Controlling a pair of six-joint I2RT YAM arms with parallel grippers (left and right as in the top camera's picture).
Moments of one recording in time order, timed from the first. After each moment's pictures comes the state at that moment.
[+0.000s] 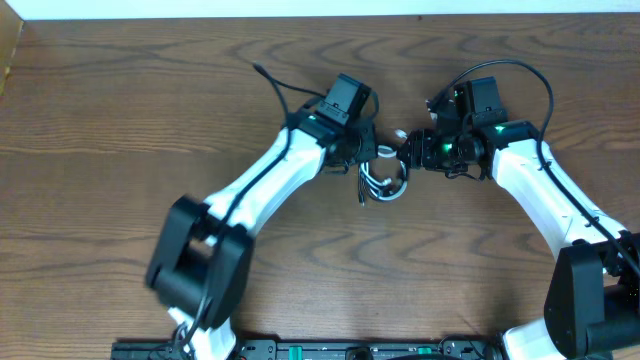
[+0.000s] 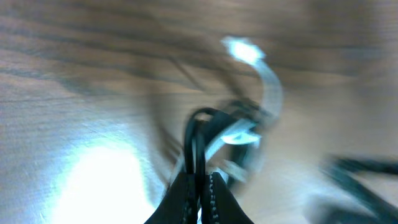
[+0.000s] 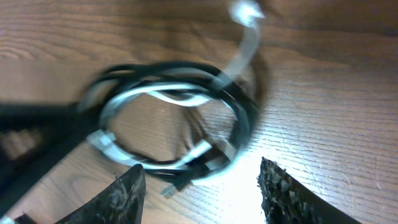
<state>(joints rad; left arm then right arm) -0.55 1.87 1.41 -0.59 0.23 -0.65 0.21 1.68 1.15 -0.61 -0.43 0.33</state>
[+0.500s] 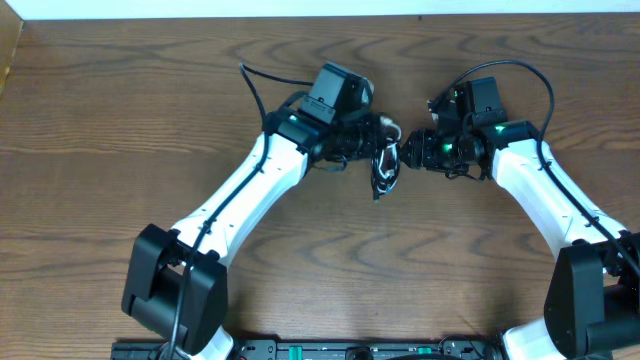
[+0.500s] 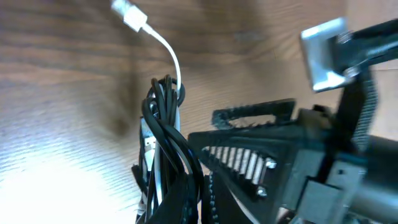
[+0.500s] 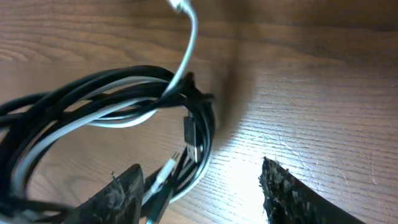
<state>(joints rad) -0.53 1.77 1.41 -0.57 0.48 -0.65 0.21 1.68 1.15 -0.62 -0.42 0.34</state>
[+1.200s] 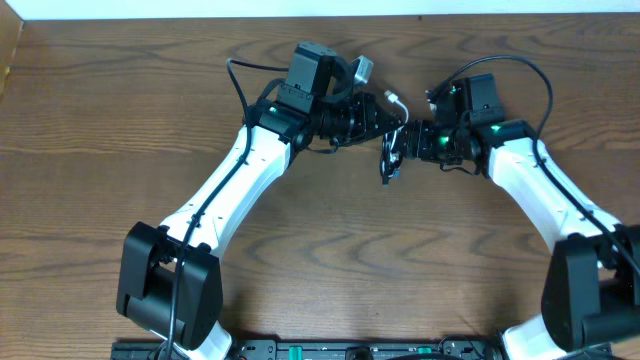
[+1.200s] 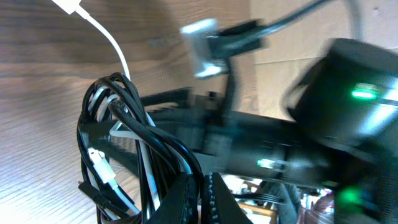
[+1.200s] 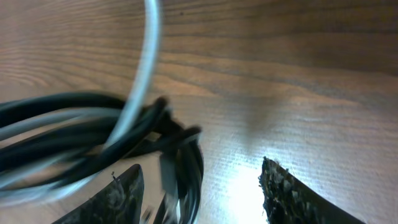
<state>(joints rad) -0.45 1.77 1.41 -0.38 0.80 -0.72 0.22 1.72 1.15 -0.49 -0.43 0.40</state>
